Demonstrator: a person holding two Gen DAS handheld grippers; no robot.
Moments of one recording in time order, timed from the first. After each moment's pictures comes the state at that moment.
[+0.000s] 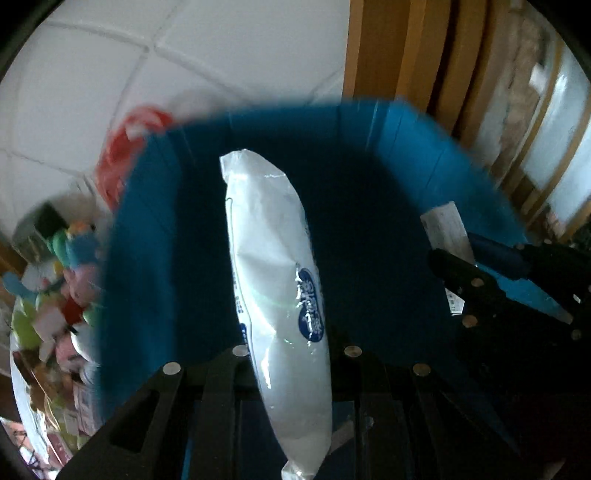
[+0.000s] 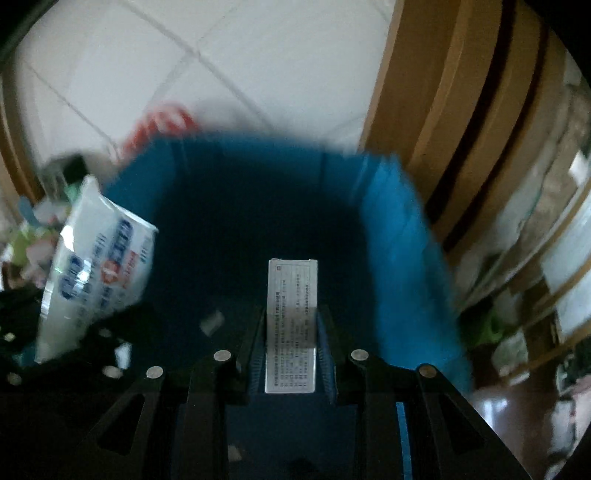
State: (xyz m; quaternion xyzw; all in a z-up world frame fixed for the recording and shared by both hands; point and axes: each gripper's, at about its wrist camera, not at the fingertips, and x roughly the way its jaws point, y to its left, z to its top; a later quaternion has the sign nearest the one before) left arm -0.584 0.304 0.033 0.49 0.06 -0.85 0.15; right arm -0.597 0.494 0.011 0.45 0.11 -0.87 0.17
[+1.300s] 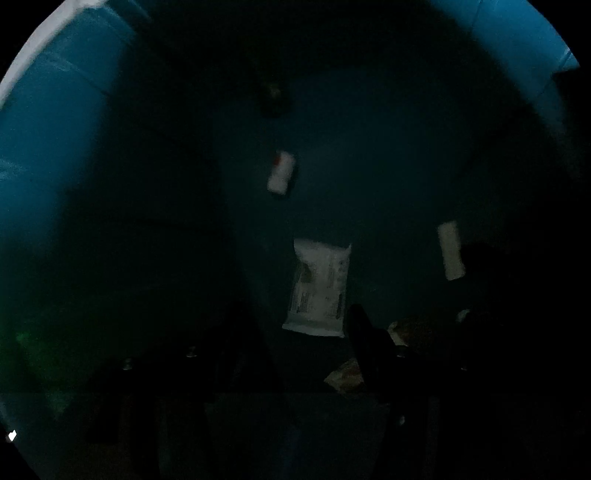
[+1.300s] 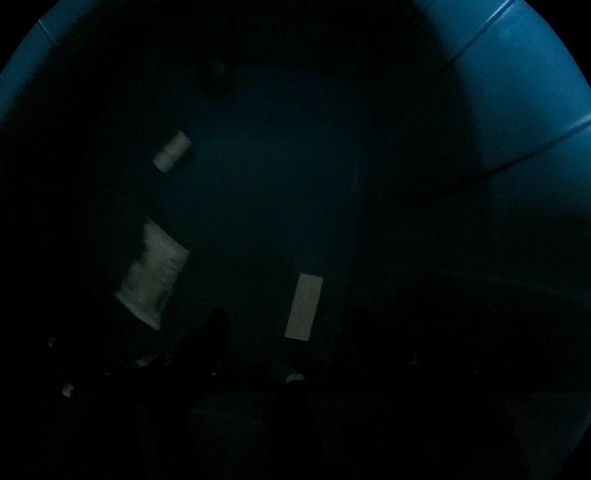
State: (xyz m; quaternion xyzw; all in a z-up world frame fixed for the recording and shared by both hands) left arm -0.582 0.311 -0.071 0.67 0.04 -0.72 0.16; right arm -0.585 0.532 -0.153 0.67 0.14 -0.72 0.15
